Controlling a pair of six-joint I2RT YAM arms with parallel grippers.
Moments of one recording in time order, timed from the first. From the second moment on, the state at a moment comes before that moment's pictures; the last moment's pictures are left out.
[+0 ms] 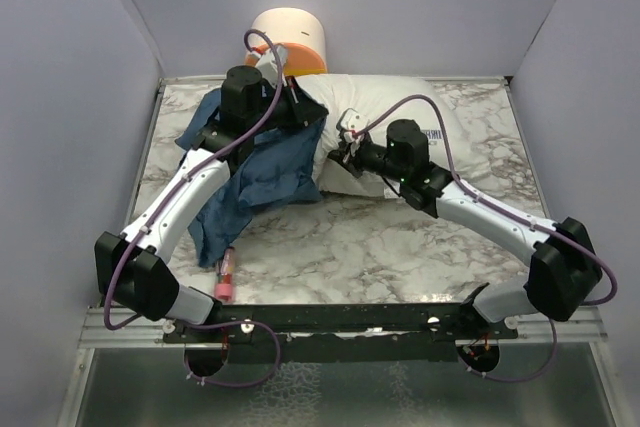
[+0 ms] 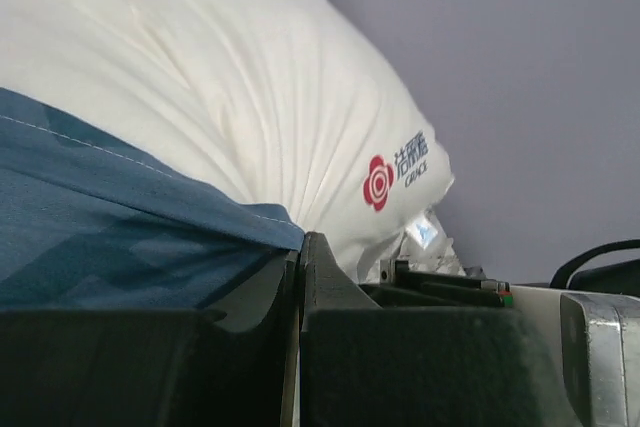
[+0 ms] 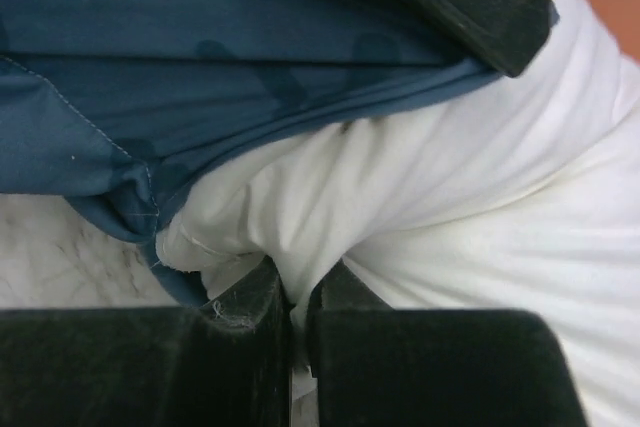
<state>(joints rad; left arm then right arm) -0.44 1.41 1.31 -0.15 0.41 -0.66 0.69 1.43 1.00 0.23 -0.36 -0.32</state>
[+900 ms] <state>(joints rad) -0.40 1.33 1.25 -0.17 0.34 -0.65 0.79 1.60 1.14 0.24 0.02 0.24</state>
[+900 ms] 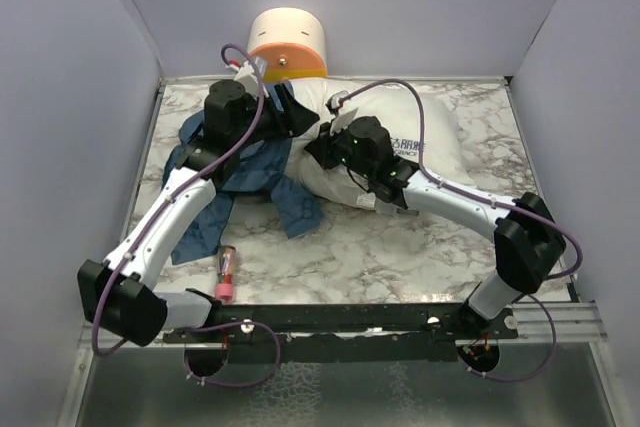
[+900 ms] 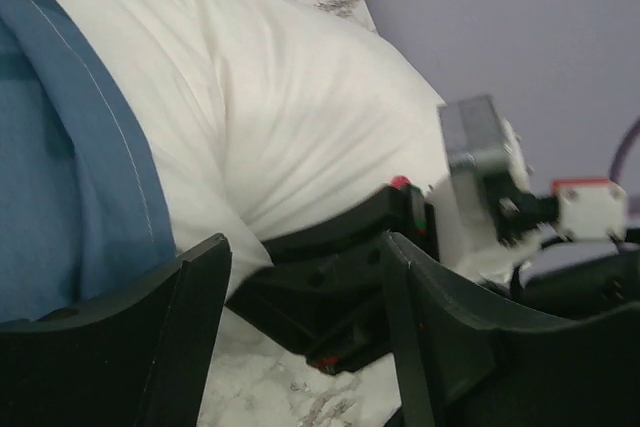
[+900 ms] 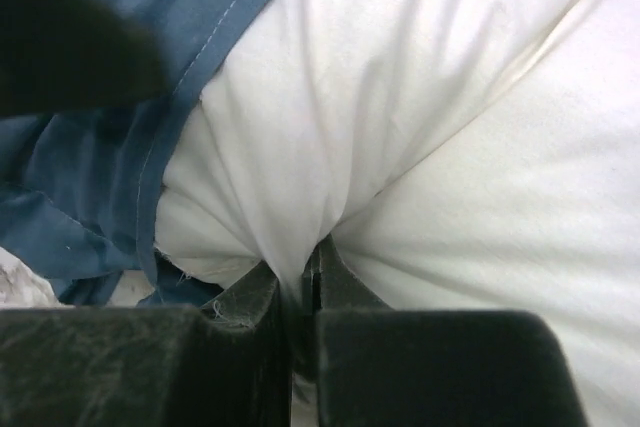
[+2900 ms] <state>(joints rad) -0.39 1.19 1.04 0.05 0.60 -0.75 0.73 1.81 1.49 0.24 -0.02 0.43</state>
